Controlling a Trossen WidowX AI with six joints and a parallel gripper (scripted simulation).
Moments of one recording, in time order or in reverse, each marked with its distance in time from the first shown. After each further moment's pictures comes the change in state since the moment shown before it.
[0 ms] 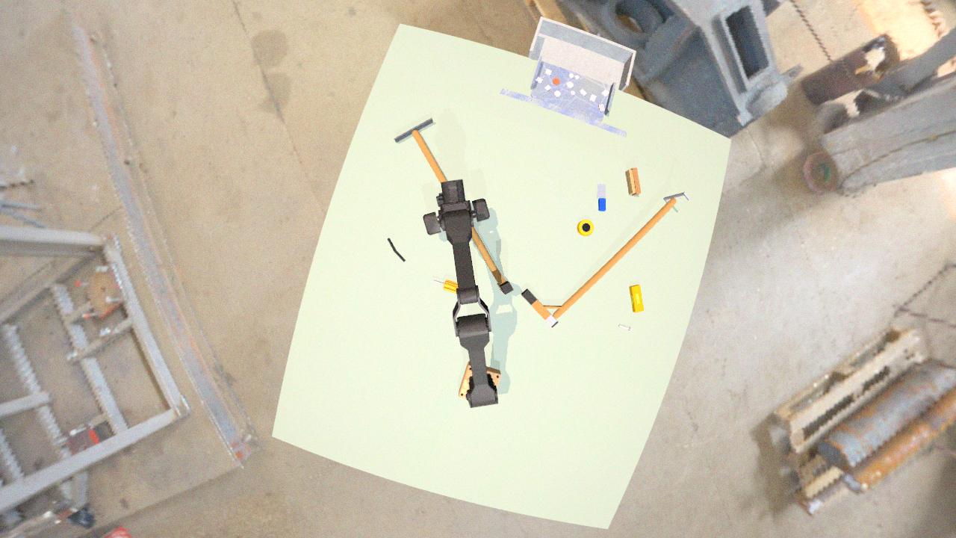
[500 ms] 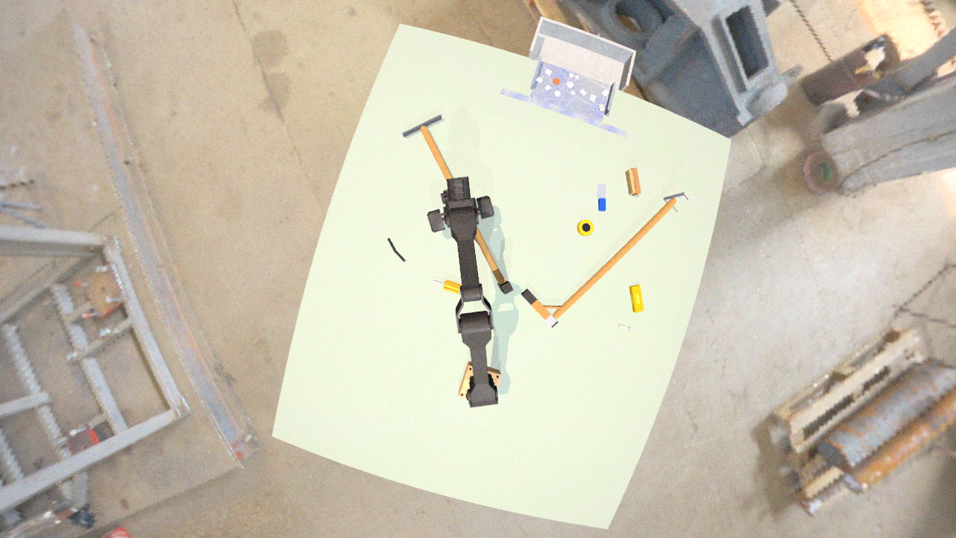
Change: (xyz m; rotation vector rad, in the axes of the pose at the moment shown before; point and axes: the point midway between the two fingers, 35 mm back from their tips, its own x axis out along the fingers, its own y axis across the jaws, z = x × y) arm 0.001 -0.014 0.004 -0.001 -0.004 -0.001
